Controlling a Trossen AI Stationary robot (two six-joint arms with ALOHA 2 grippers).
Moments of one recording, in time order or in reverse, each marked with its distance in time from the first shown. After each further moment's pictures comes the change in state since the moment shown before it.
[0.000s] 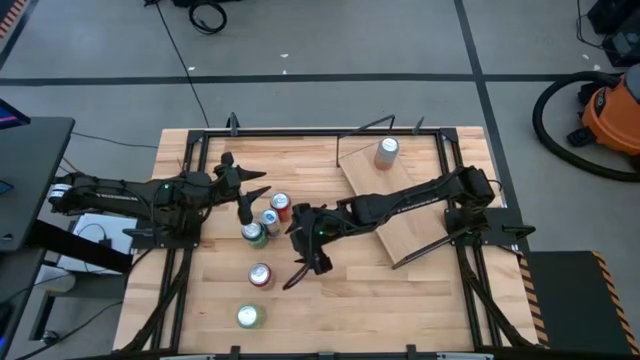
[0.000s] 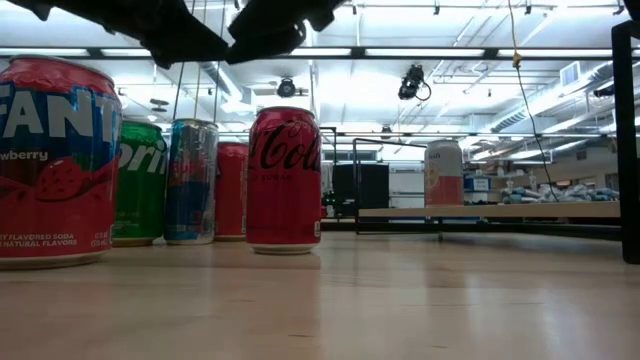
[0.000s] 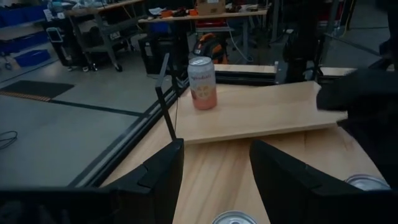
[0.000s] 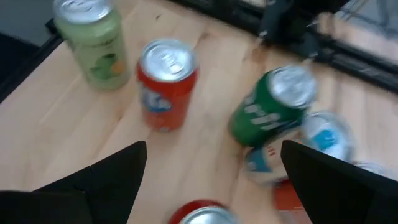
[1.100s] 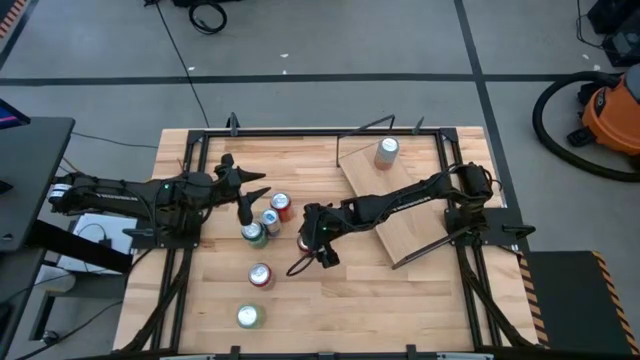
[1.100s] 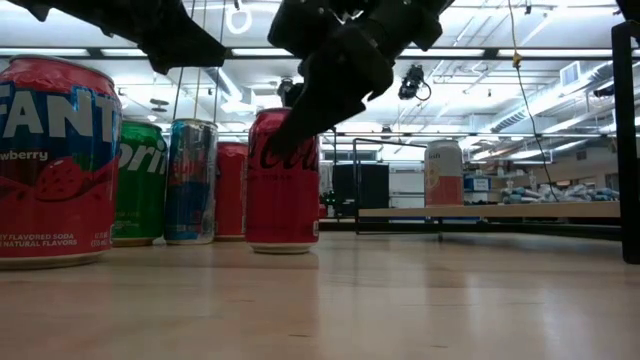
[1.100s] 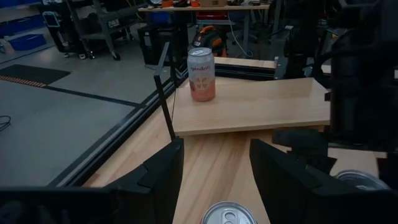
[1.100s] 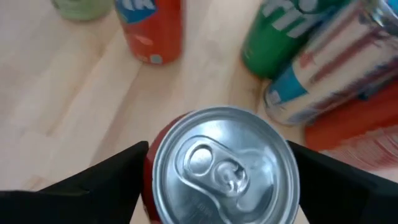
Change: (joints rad) left arm 0.000 0.000 0.000 -0.035 0.000 -0.060; right arm -0.066 0.000 -0.275 0.178 -0.044 0.038
